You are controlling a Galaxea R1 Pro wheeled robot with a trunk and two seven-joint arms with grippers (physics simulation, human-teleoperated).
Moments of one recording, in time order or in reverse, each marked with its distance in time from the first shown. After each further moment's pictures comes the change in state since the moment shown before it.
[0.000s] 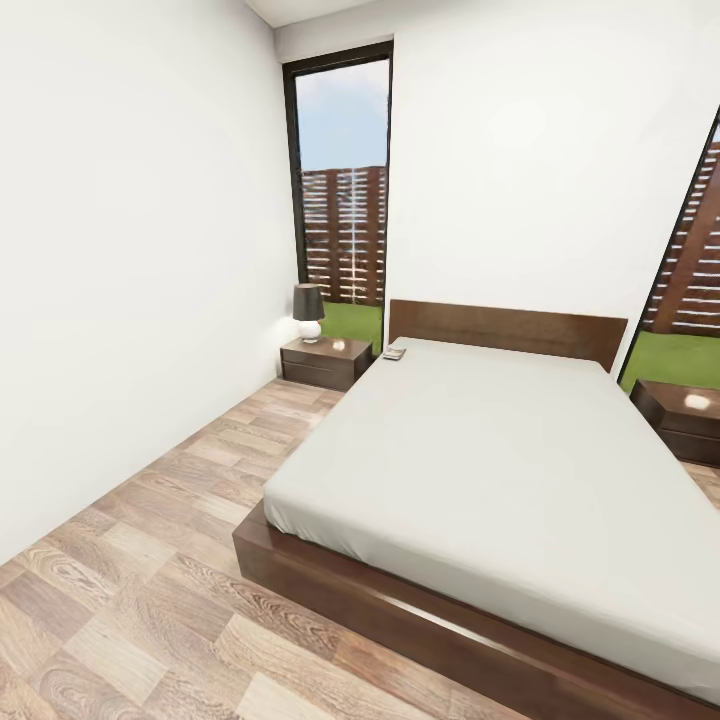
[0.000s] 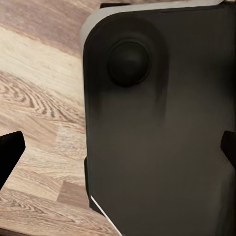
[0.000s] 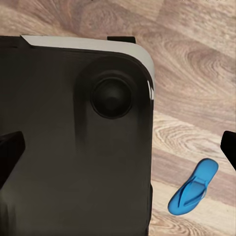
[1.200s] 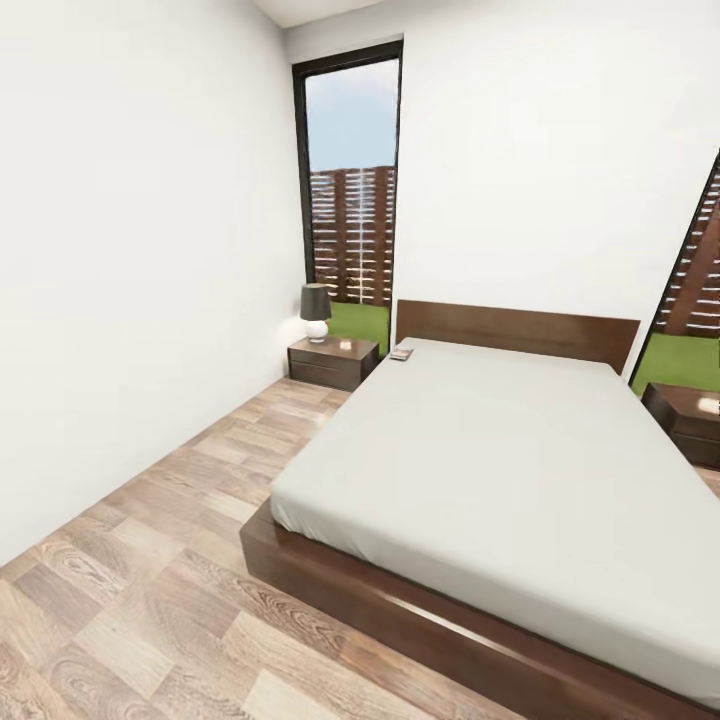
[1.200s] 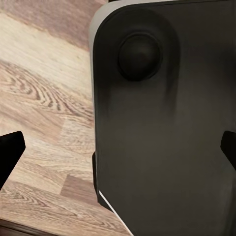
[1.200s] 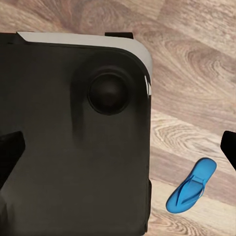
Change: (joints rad) left arm 0.000 0.006 -0.003 0.012 -0.001 -0.001 0.016; right arm -0.001 -0.005 -0.006 0.003 -0.005 0.011 0.004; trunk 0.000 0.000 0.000
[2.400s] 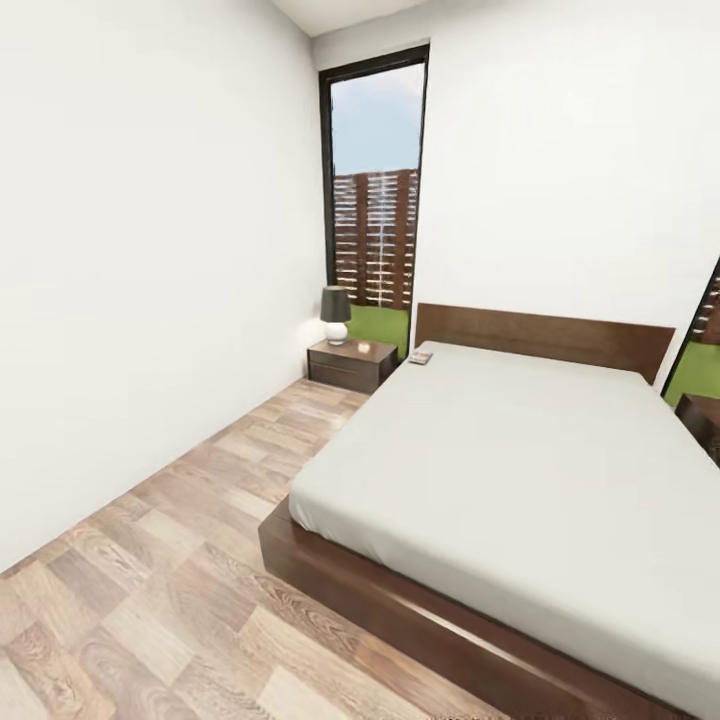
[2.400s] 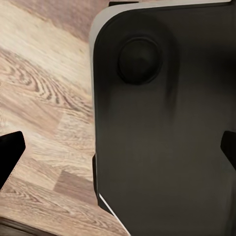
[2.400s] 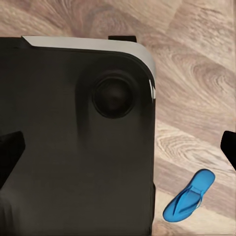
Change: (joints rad) left arm 0.000 0.000 0.000 0.000 0.000 0.000 0.000; right arm 0.001 0.005 -0.002 -0.001 -0.002 0.000 0.002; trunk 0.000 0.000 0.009
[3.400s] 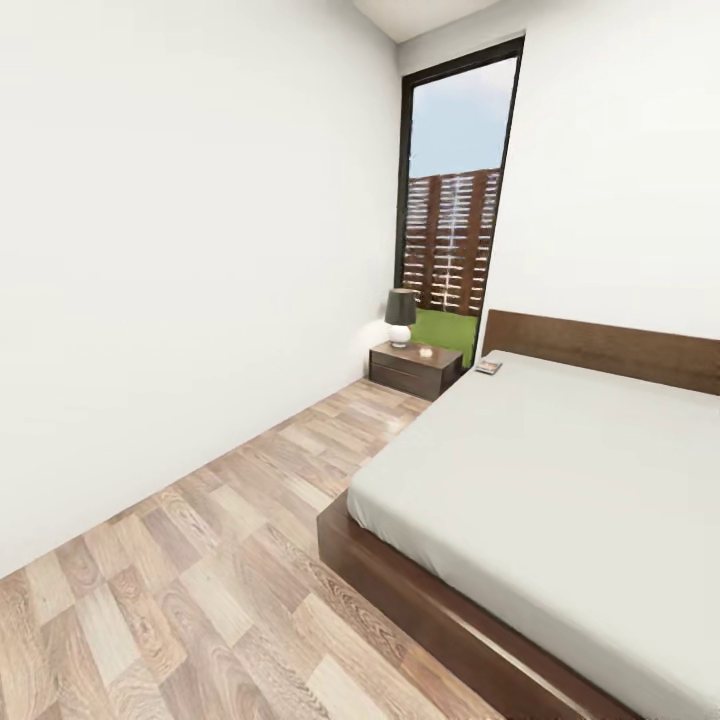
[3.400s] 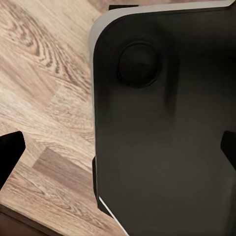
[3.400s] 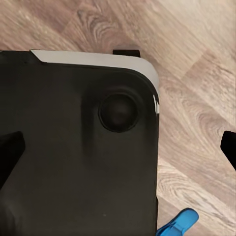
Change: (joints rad) left arm 0.000 0.000 0.000 0.000 0.000 0.000 0.000; right arm 0.000 0.004 0.006 -0.003 0.006 -0.033 0.004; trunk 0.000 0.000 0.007
